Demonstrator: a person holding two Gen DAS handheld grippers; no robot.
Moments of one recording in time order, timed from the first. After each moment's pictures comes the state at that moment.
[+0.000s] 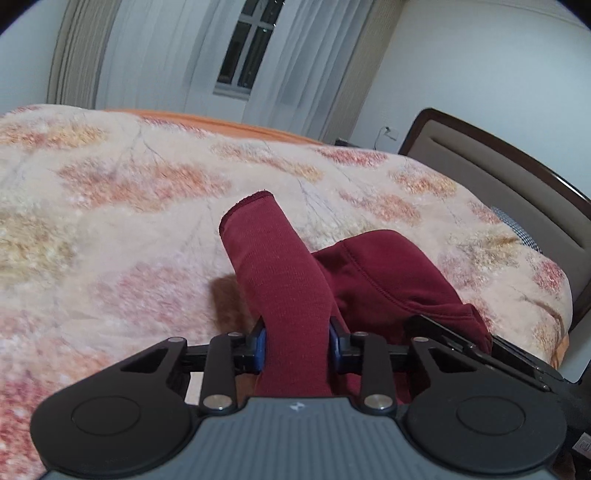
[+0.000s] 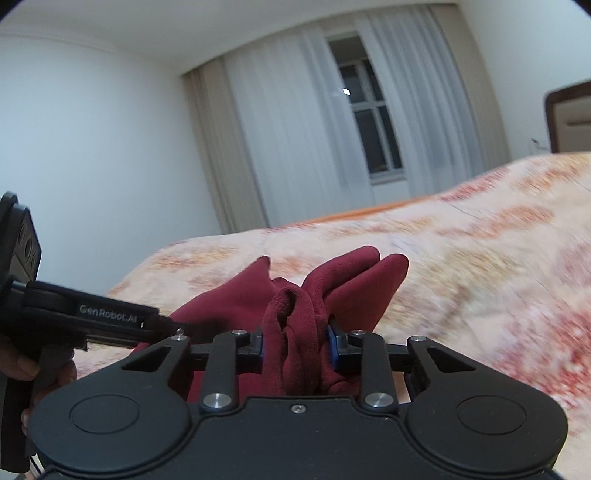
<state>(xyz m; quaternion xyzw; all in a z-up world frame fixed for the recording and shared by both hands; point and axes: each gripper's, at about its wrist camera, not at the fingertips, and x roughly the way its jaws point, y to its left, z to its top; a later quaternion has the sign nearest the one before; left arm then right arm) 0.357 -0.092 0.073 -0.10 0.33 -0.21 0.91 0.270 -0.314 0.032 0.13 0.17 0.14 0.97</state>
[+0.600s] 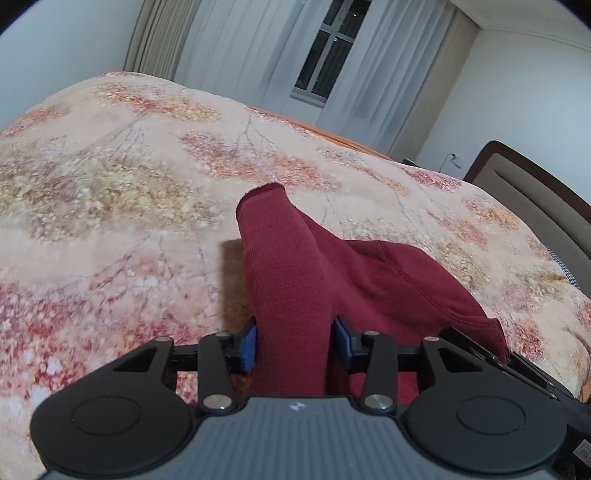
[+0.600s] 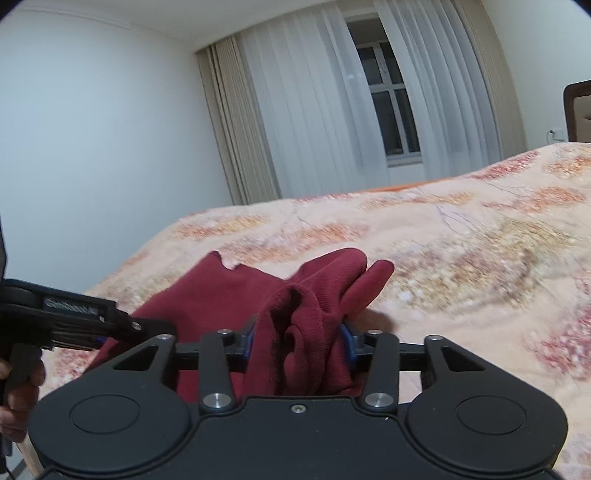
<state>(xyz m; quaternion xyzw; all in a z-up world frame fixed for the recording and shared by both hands) 0.332 0.007 0.041 -0.15 0.35 -0.10 0.92 0.275 -0.237 0.009 0.11 0.20 0.15 0.96</state>
